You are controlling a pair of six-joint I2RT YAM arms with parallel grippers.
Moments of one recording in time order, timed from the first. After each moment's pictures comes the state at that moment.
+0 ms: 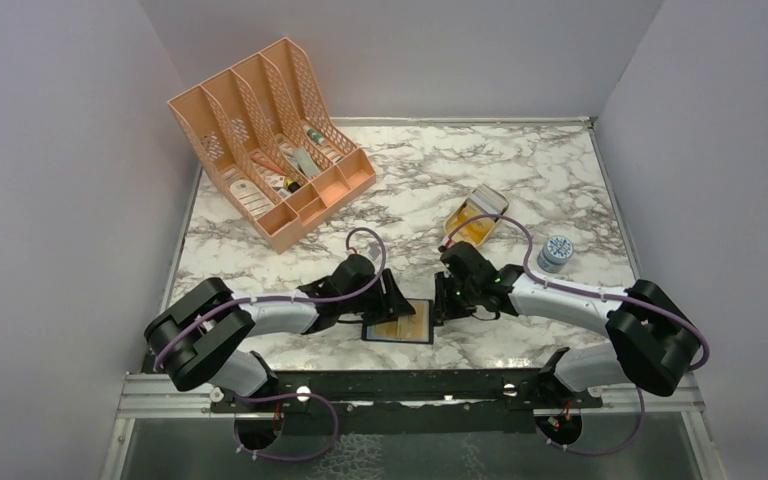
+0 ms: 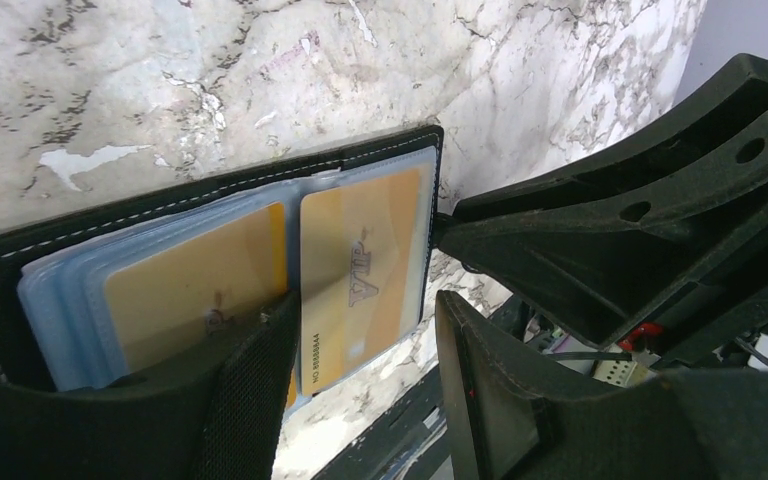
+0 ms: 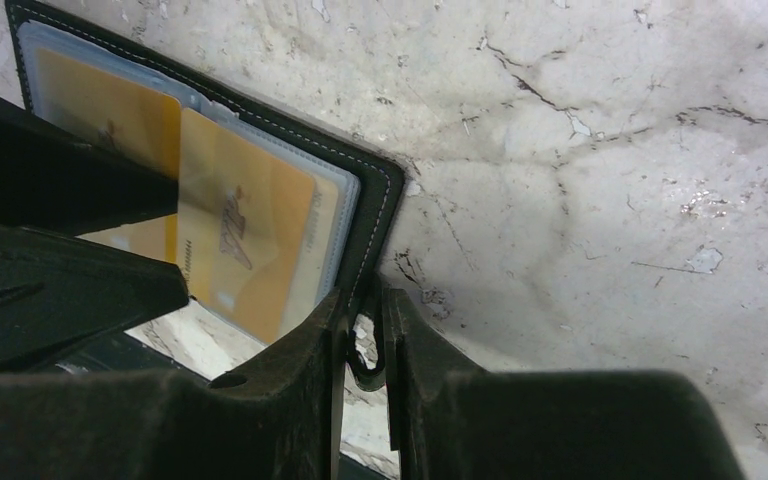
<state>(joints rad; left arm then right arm) -0.86 1.43 0.45 0.28 0.24 -1.11 0.81 1.37 0.63 -0.30 -0.10 0.64</state>
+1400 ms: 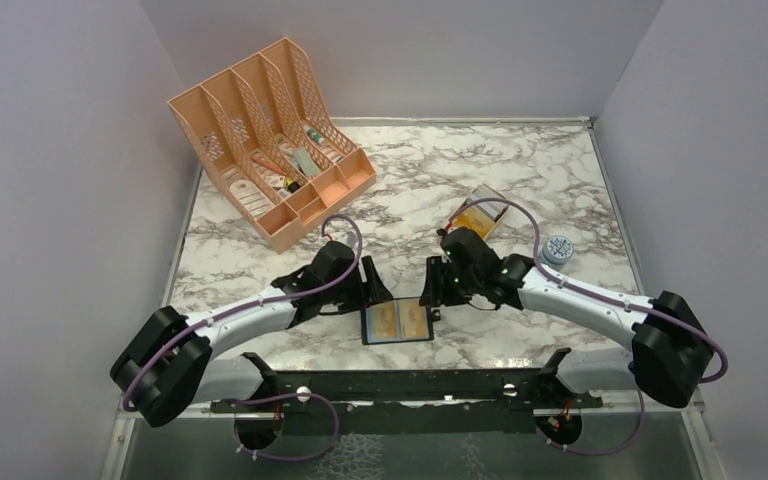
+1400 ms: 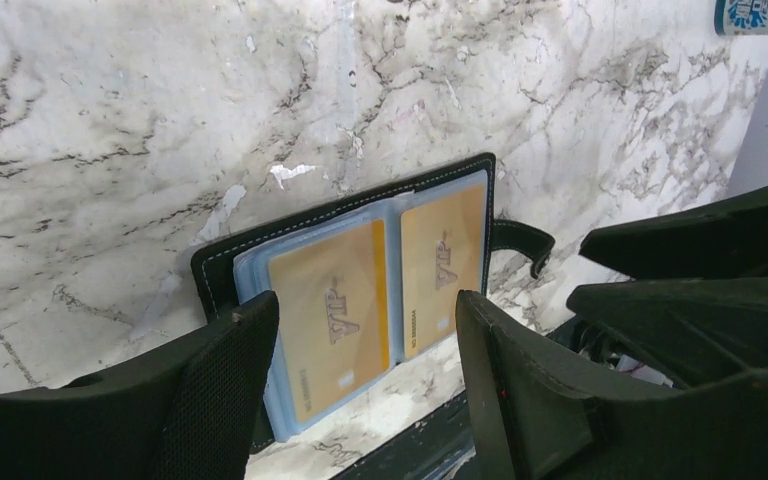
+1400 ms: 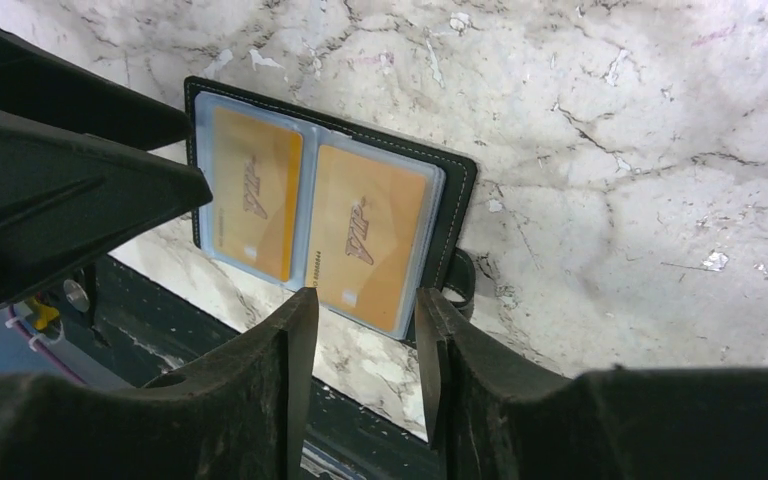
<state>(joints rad) -0.74 1.23 0.51 -0.06 0.15 -0.95 0.82 1.29 0.75 -0.39 -0.08 0.67</state>
